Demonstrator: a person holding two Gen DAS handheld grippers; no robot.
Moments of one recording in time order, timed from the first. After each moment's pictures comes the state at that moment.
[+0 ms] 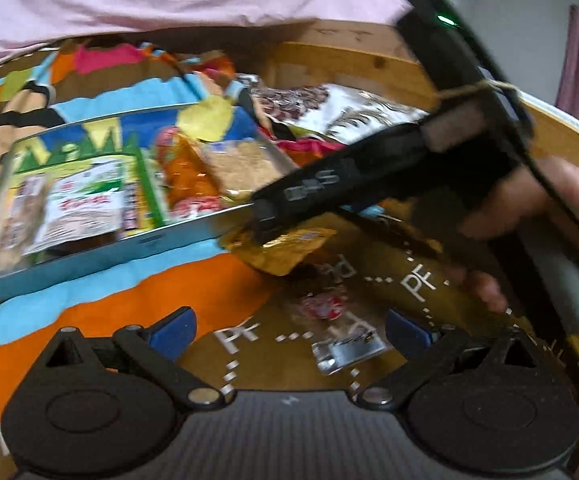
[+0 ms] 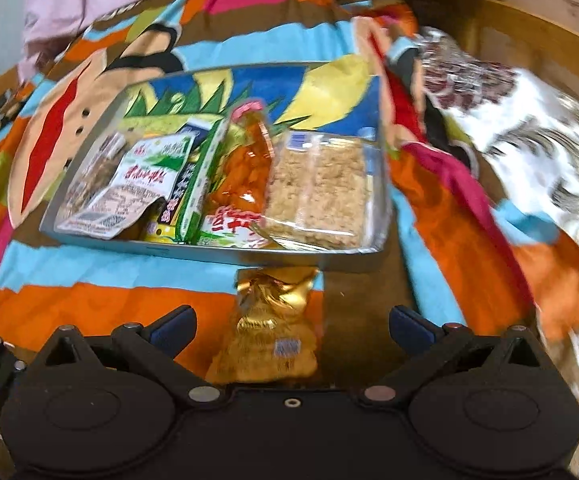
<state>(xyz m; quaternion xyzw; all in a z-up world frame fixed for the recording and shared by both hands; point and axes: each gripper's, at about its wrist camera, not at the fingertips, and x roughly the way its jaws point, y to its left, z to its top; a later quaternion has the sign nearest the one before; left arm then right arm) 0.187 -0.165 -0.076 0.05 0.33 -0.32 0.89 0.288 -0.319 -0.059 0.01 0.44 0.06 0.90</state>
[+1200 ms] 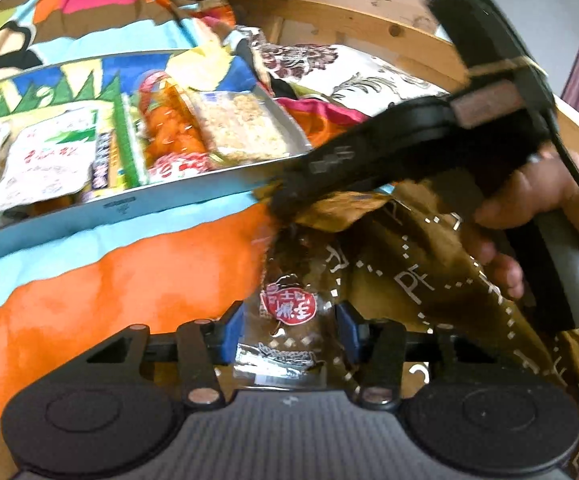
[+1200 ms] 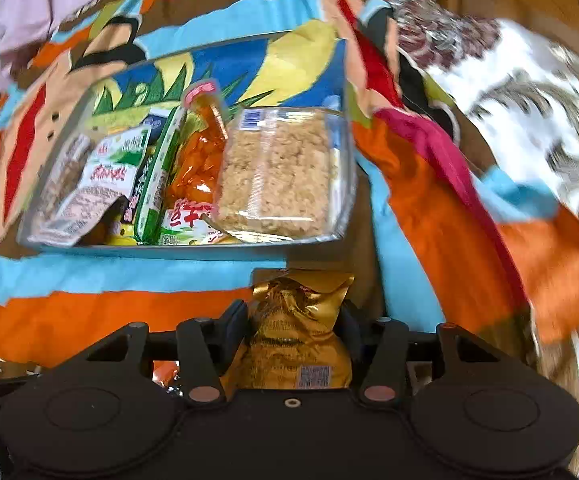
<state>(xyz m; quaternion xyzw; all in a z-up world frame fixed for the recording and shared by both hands) 0.226 -0.168 -0.098 0.01 0.40 -0.33 0.85 0.302 -0.353 -0.072 0.07 0.48 0.05 0.88</state>
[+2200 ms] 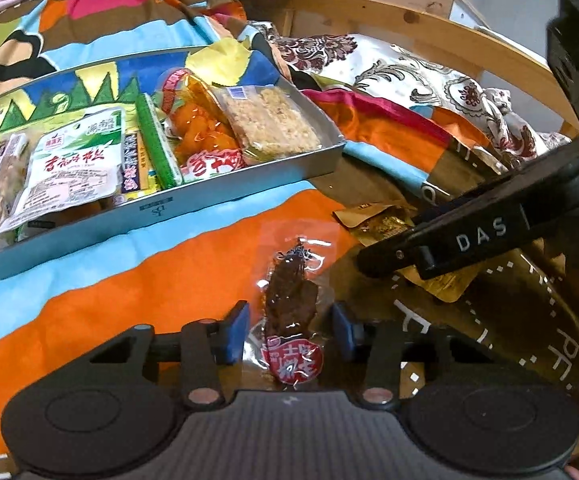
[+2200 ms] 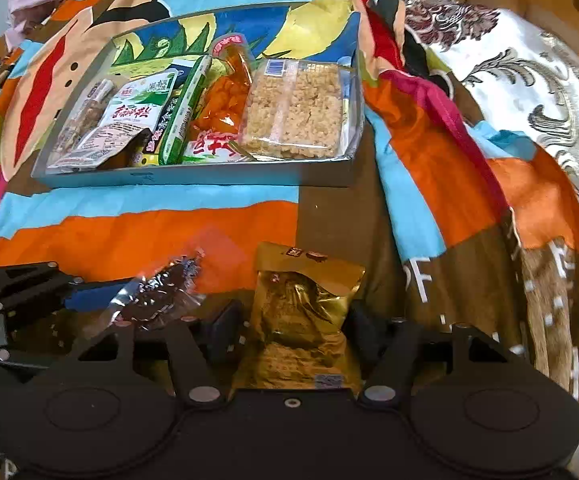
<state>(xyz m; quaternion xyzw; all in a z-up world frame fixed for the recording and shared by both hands) 0.228 -0.162 -0.101 0.06 0.40 -0.31 0.86 0.255 -0.335 -0.070 0.01 0.50 0.04 0.86</state>
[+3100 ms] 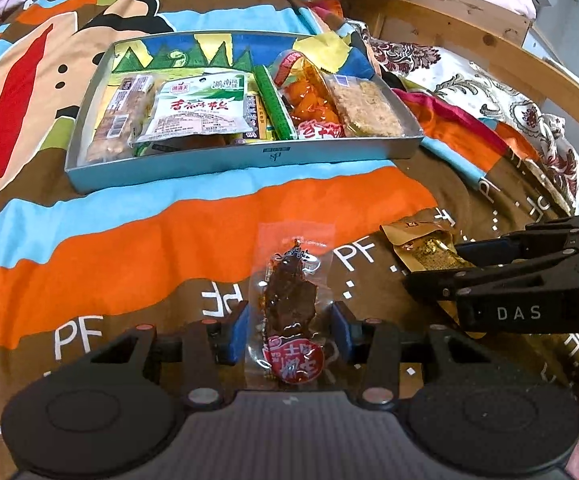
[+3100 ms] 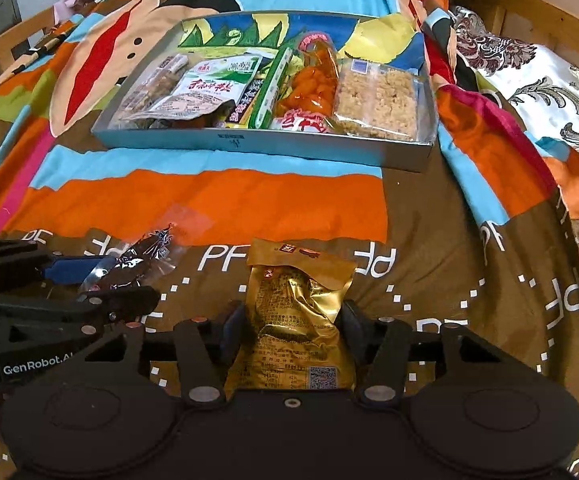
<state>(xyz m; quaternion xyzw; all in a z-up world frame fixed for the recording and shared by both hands) 0.189 -0.107 -0.090 0.02 0.43 -0.20 0.88 0.208 -0.279 -0.074 -0.02 0.47 0.08 0.88</state>
